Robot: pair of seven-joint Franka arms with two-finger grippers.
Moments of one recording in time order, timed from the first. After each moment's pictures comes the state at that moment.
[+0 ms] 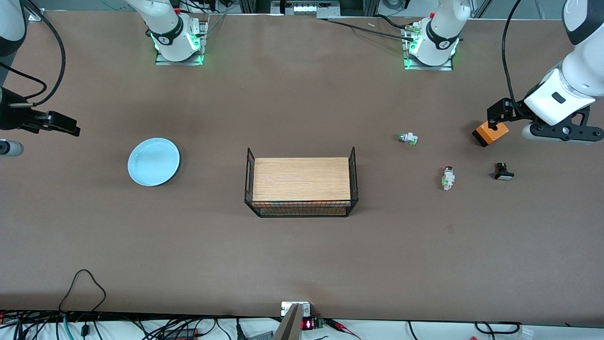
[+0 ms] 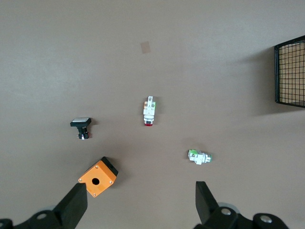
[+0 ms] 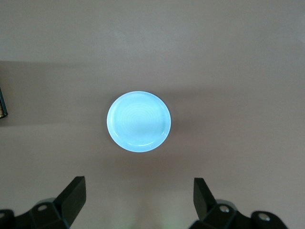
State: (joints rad) left arm -0.01 -0.01 -0.05 -1.73 0.04 1.66 0.03; right arm 0.01 0.14 -0.05 -1.50 -0.03 1.53 0.02
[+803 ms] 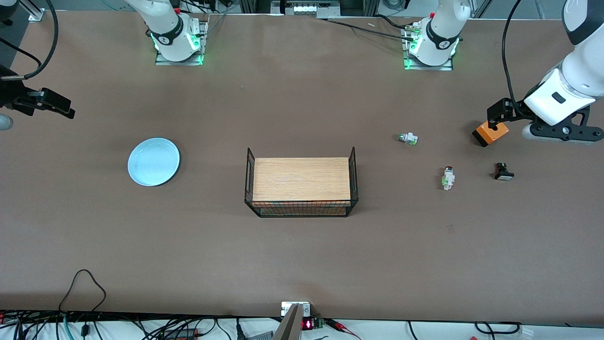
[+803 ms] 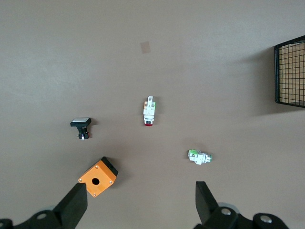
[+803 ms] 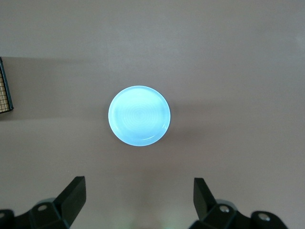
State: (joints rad) left arm -0.01 -0.01 -0.05 -1.73 0.04 1.66 0.03; right arm 0.01 0.01 -0.06 -1.63 -0.03 1.56 0.00
